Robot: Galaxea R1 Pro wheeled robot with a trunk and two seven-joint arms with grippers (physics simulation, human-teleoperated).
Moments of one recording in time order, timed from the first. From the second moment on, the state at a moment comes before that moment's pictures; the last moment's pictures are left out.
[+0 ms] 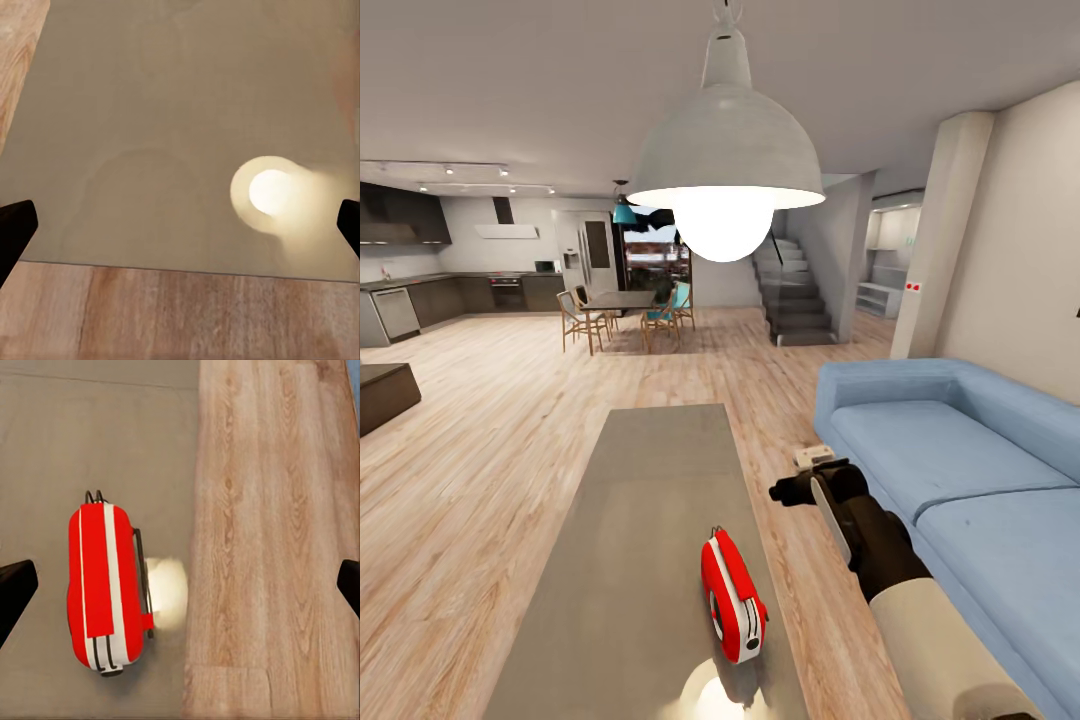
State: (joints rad) left arm 0.03 -0.08 0.00 -0.82 0.01 -0.05 0.25; right arm -0.72 0.07 0.14 -1.06 0.05 0.97 0.06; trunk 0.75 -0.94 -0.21
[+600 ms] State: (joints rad) left arm 0.03 -0.08 0.00 -0.82 0.00 -0.05 0.25; right arm -0.72 0.07 0.23 -1.04 0.06 0.95 0.04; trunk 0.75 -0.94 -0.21
